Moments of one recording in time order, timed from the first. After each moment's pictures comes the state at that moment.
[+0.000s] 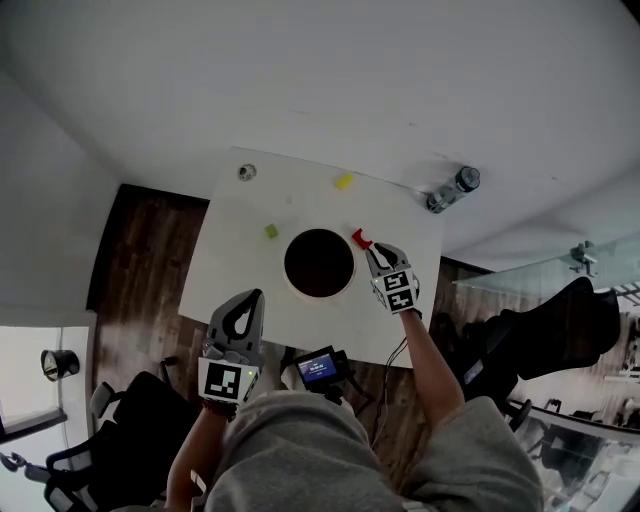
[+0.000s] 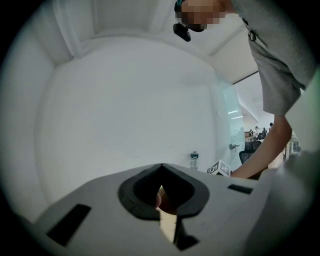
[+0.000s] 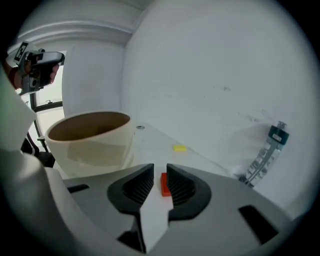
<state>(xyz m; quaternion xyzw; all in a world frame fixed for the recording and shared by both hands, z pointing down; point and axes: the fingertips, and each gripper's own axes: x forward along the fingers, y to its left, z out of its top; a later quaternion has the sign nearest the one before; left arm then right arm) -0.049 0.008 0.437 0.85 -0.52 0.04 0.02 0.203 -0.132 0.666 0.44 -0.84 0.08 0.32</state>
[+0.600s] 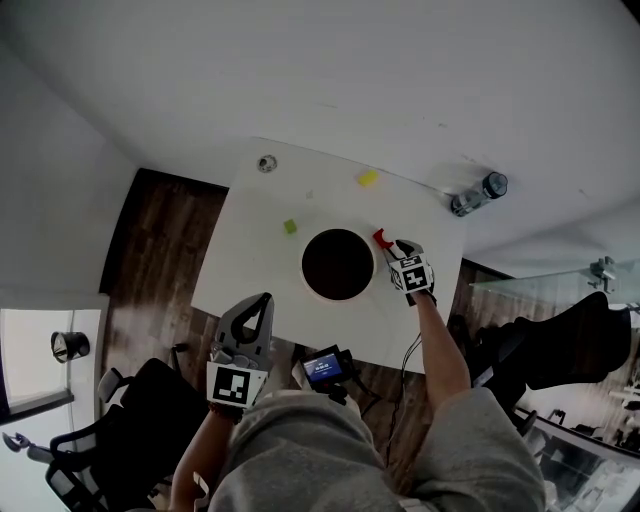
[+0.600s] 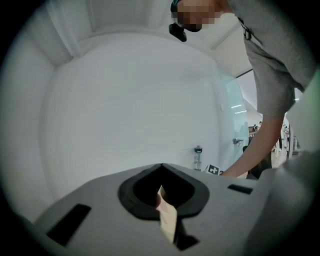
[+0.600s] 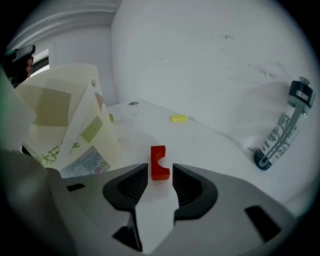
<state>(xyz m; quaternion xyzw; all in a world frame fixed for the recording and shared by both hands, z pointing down) -0.057 0.005 0.444 0.83 -0.55 0.06 0.04 0.227 -0.166 0.756 0.41 -0.80 0.18 0.39</state>
